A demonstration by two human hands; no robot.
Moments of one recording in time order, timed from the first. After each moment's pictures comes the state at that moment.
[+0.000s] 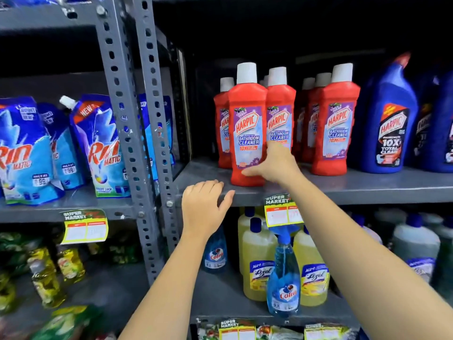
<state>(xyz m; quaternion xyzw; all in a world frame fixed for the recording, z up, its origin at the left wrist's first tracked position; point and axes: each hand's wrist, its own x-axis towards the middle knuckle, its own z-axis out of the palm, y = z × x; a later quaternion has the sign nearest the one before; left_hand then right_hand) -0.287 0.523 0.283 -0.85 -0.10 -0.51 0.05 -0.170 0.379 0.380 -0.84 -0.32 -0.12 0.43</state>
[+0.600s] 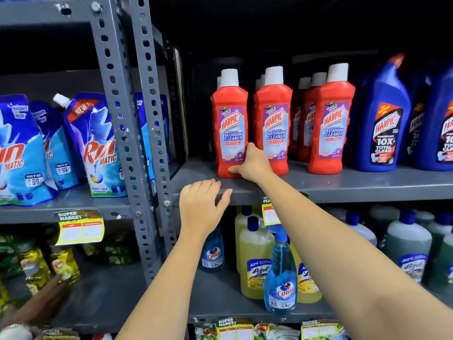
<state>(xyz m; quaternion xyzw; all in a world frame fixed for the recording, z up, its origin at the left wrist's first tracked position) -0.282 0.527 0.278 -0.83 -0.11 -0.54 0.07 -0.160 0.428 0.368 -0.84 -0.33 -0.09 0.43</state>
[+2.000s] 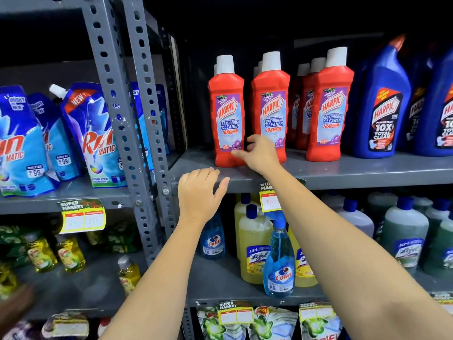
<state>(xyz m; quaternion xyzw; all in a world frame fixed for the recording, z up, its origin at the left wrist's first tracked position) -0.285 0.525 0.280 -0.84 -0.10 -0.53 0.07 -0.169 0.404 0.365 -0.79 -0.32 -0.09 0.51</state>
